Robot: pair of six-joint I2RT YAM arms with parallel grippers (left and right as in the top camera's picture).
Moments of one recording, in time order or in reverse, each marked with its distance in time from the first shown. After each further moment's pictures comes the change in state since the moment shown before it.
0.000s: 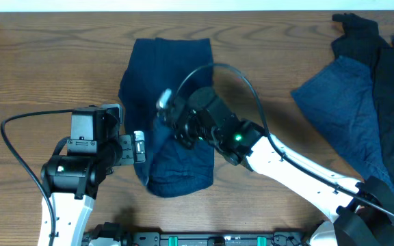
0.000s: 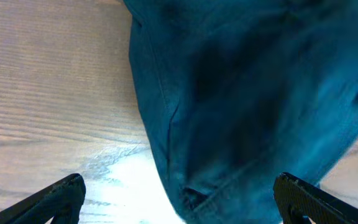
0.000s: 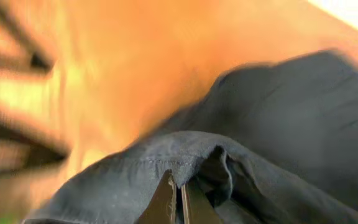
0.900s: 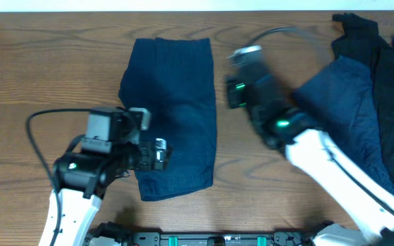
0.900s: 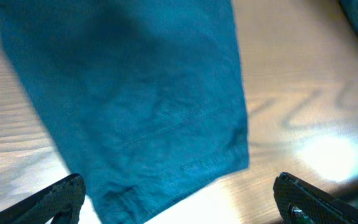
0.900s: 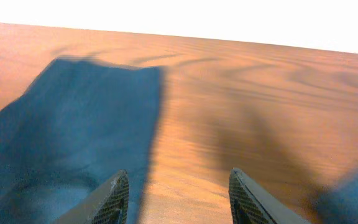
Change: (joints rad) left arm -0.159 0.037 0.000 -0.004 0.240 0.000; right arm -0.287 -0.206 0.000 -0.270 0.570 0.330
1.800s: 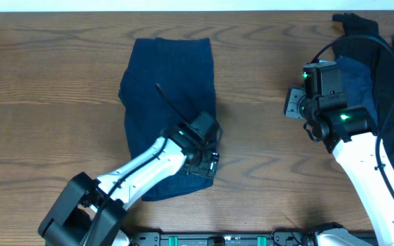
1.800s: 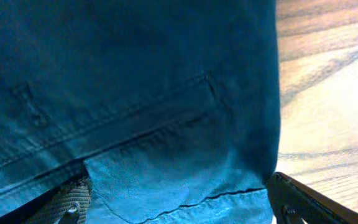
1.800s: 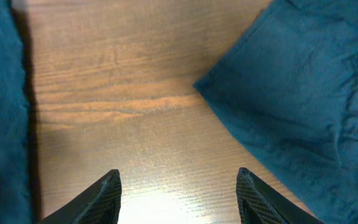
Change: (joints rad) left arm -0.484 0.595 0.000 0.254 -0.225 -0.302; right arm -0.312 -0.092 0.002 -0.444 -0.102 0.083
